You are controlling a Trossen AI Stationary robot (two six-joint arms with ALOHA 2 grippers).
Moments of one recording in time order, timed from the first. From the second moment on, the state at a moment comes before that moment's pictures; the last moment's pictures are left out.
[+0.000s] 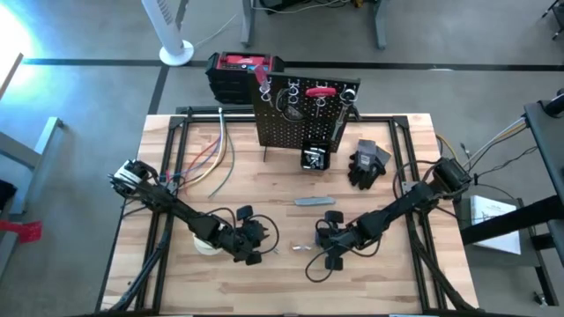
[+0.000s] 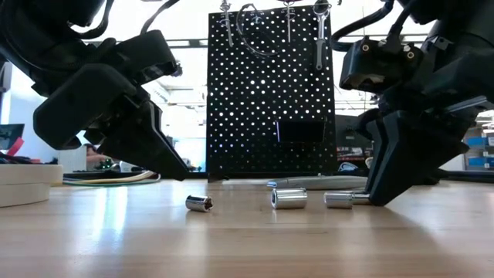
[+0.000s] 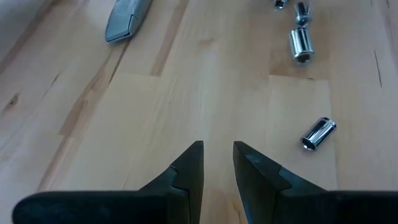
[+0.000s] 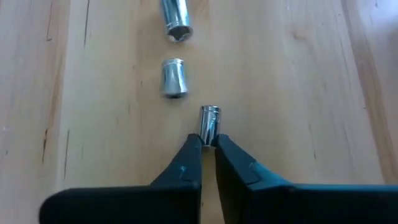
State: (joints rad) left arm -0.51 1.76 0.76 0.12 -0.57 -0.48; right arm 0.50 1.78 0.83 -0.14 0.25 0.47
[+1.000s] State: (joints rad) left arm -0.50 1.76 0.76 0.12 -0.56 -0.50; right arm 0.12 1.41 0.86 -0.15 0.50 0.28
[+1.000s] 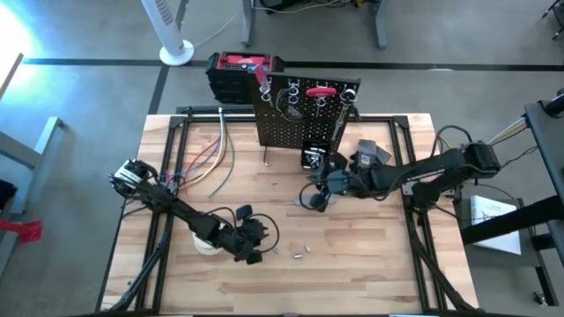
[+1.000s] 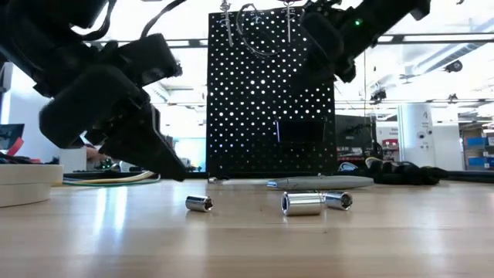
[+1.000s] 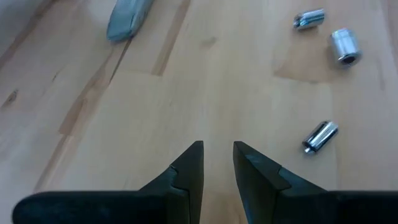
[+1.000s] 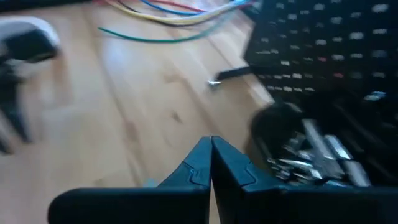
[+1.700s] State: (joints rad) left arm -0.23 1.68 0.64 0.40 -0.68 -0.18; right arm 0.21 1.61 0.86 -0.06 0.49 0.41
